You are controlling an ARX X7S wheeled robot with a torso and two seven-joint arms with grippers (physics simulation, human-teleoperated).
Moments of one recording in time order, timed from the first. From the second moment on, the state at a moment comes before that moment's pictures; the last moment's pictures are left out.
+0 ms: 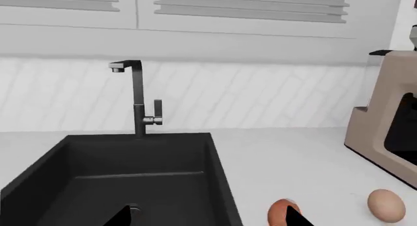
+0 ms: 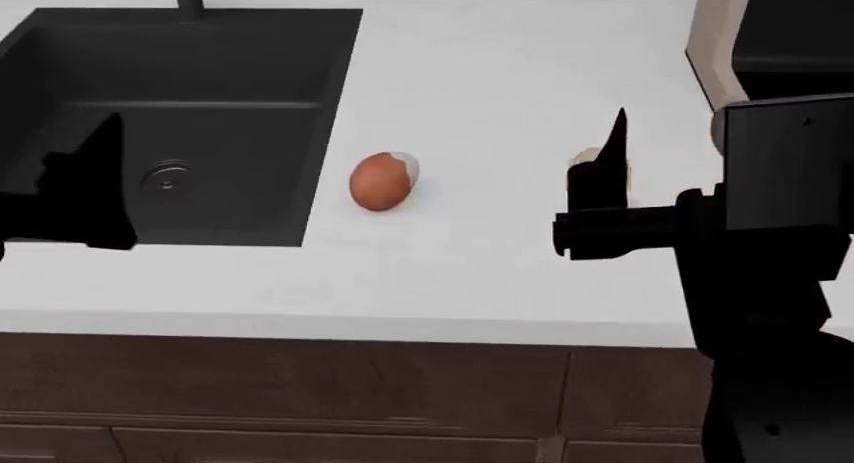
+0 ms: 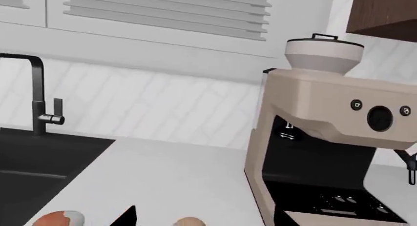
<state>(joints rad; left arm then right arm) -0.77 -0.30 -0.08 0.48 -0.57 -1.18 -0.15 0.72 0.33 0.01 -0.44 0.26 1.01 0.05</state>
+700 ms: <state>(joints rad) -0.77 -0.31 -0.07 0.47 -0.60 -1.18 -0.14 0.74 0.33 -0.02 -0.43 0.29 1.03 0.03</state>
